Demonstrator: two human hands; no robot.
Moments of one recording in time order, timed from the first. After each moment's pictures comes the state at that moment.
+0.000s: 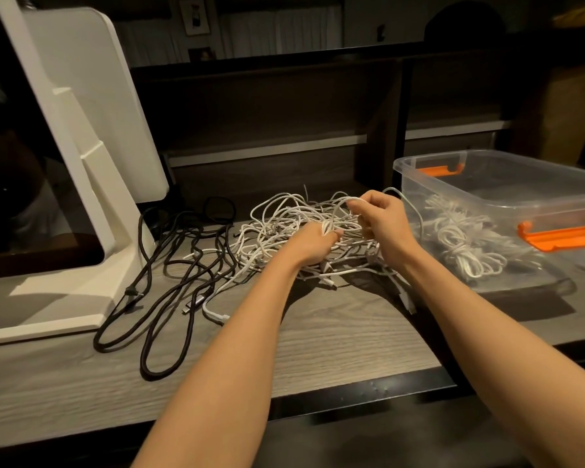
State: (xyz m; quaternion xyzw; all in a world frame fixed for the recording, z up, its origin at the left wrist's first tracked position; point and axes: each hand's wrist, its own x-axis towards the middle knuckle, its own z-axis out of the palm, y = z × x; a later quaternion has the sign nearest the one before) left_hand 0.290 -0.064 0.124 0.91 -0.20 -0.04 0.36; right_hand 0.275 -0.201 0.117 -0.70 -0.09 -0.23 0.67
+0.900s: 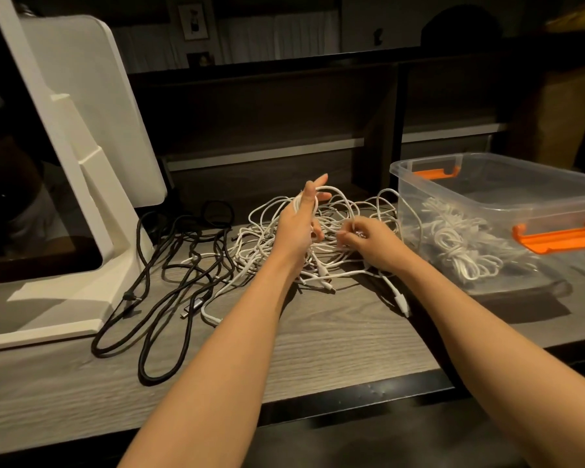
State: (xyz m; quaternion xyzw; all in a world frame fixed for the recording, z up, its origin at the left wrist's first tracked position) left_hand 0.288 -0.063 0.126 0.67 -0.18 0.05 0.72; right_hand 0.285 -0.213 0.100 -0.90 -0.13 -0.15 0.40
